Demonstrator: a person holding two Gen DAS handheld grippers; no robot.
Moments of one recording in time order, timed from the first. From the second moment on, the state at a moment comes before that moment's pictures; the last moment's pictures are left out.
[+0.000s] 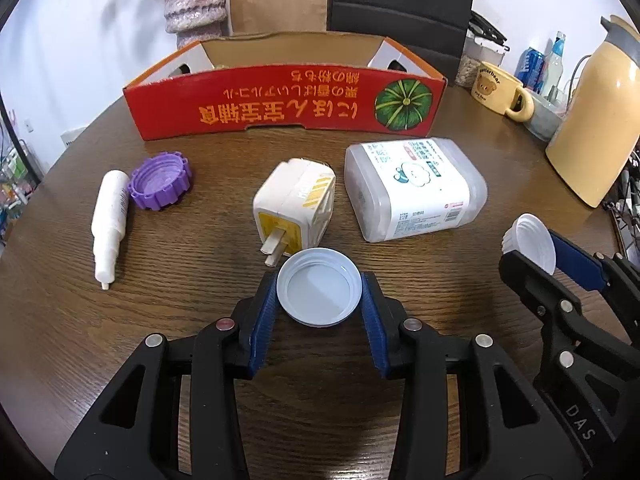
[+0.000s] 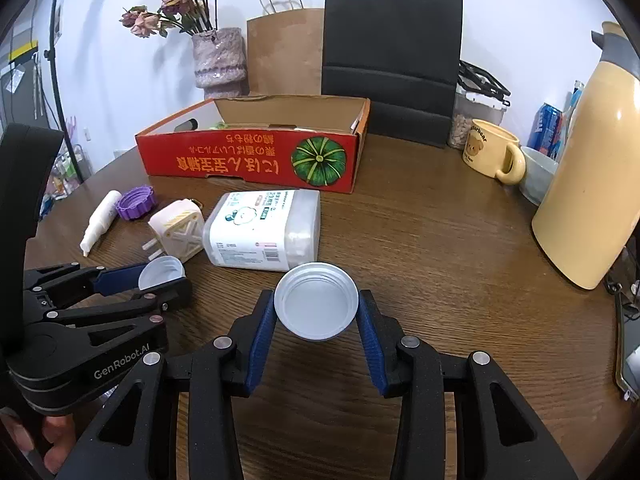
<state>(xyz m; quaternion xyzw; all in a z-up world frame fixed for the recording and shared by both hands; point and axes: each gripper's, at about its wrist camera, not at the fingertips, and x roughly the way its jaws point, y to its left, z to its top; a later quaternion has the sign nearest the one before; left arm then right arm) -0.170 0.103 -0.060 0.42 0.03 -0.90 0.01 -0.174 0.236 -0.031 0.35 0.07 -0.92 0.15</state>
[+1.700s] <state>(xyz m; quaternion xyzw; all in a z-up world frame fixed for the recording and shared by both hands) -0.163 0.022 0.014 0.32 0.03 -0.95 -0.01 -0.175 0.161 0.025 0.28 0.07 -0.95 0.14</state>
